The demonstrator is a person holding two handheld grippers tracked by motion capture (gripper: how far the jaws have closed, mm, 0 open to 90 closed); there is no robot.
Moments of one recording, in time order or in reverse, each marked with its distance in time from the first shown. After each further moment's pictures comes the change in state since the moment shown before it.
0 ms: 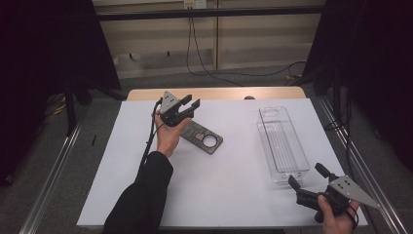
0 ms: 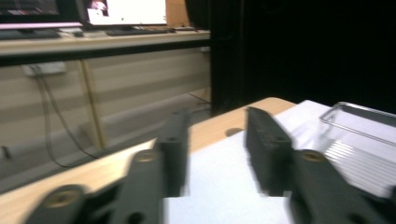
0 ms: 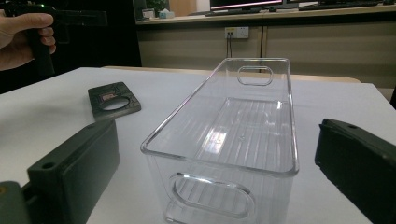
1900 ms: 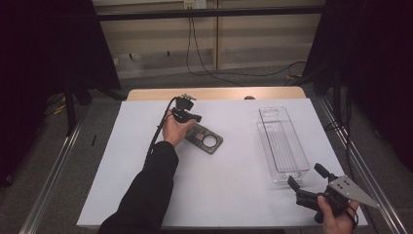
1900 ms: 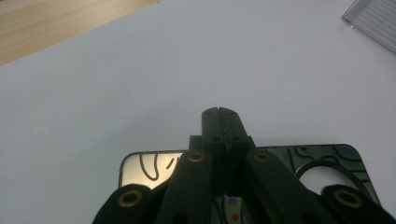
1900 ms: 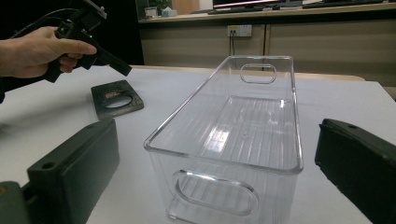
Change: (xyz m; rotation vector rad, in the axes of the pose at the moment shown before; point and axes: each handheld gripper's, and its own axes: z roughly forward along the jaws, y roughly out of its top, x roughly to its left) left arm 0.018 -0.019 0.059 0.674 -0.096 -0.094; right arm 0.000 -0.001 0.000 0.005 0.013 0.001
